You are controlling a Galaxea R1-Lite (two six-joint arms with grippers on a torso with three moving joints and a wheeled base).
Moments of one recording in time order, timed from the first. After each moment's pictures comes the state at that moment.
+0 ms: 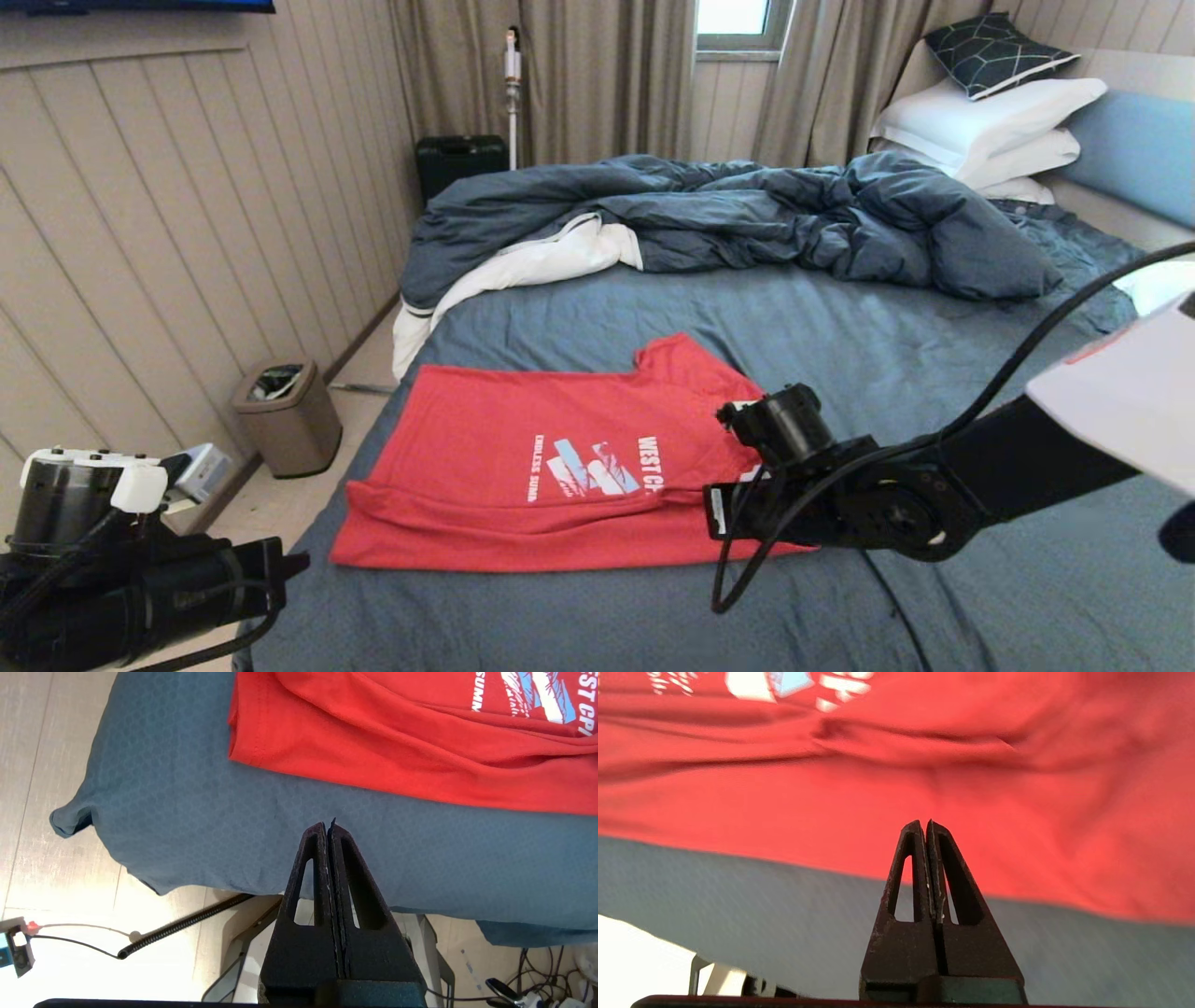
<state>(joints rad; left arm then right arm) -0.15 1.48 -0.31 -0.44 -0.14 -0.35 0.50 2.00 -0.95 -0.23 -0.12 0.36</state>
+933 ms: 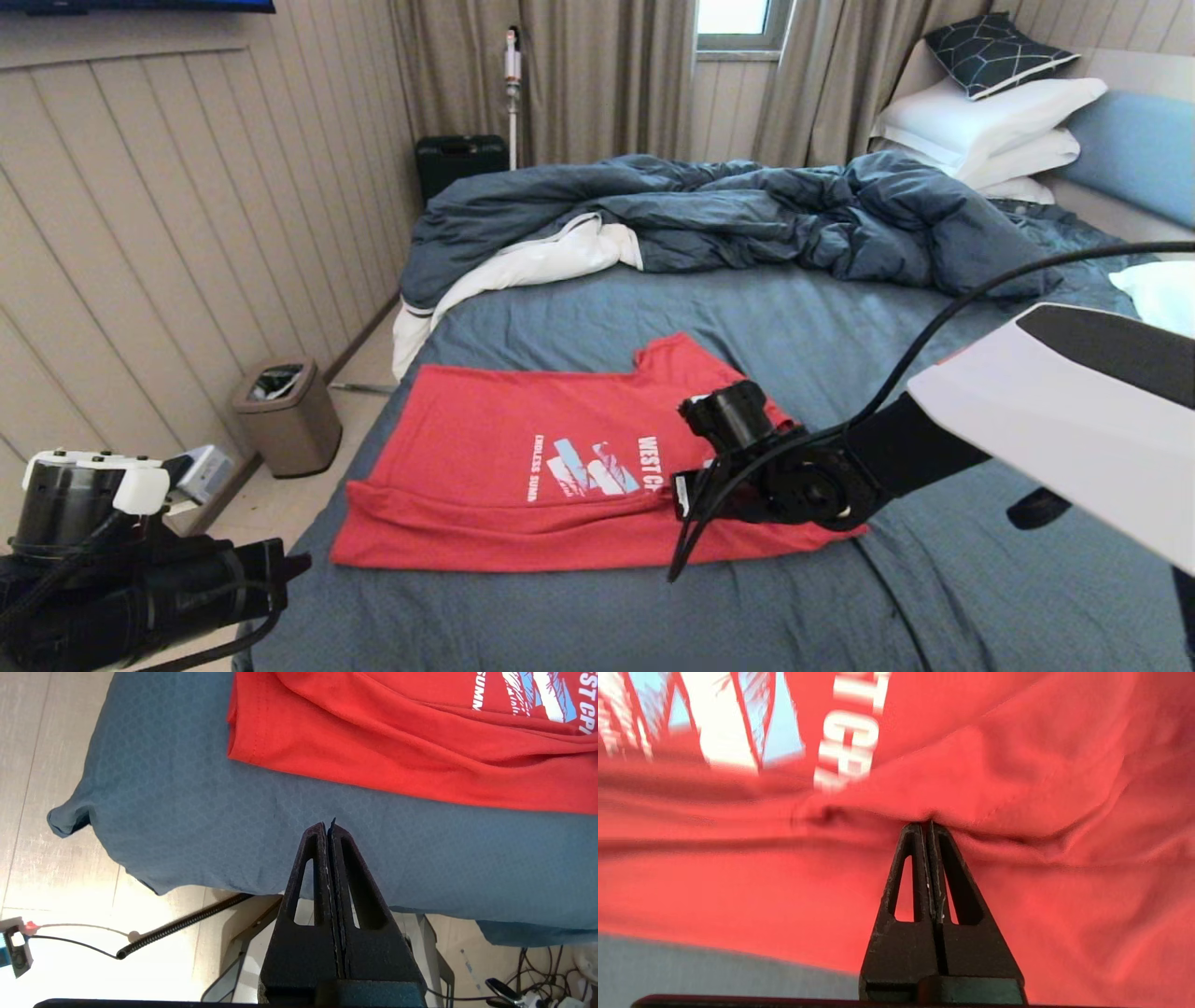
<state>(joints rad) -0.15 1.49 -0.31 -0.45 -0.14 -0.35 0.50 2.17 -1.14 -0.22 -0.19 0.30</state>
